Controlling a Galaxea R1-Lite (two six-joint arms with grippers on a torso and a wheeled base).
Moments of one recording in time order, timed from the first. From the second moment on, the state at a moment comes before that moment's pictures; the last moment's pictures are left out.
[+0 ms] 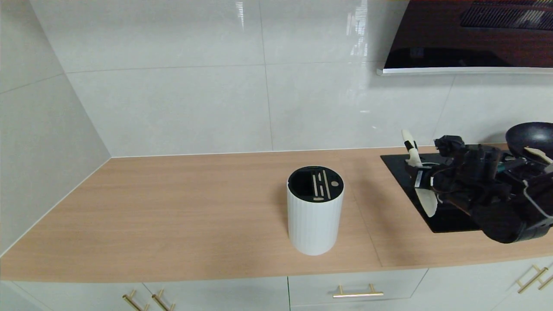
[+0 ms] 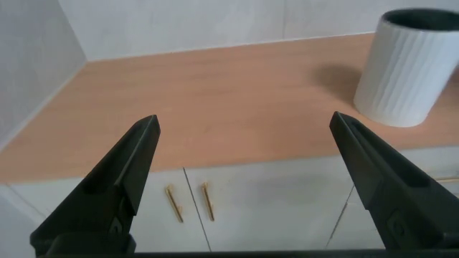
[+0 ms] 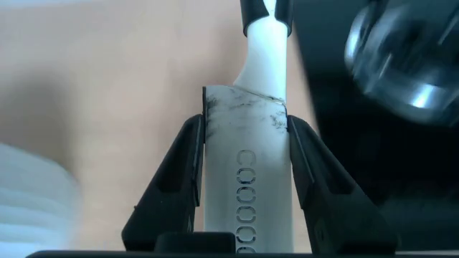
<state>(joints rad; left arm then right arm) 0.00 0.12 -0.18 0.01 -0.08 0.08 0.13 2.02 -0.85 -1.01 -0.09 0.10</state>
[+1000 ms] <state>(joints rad) -0.47 1.24 -0.85 -0.32 -0.28 -0.55 0.66 1.59 -0.83 -0.63 -0.15 0.13</state>
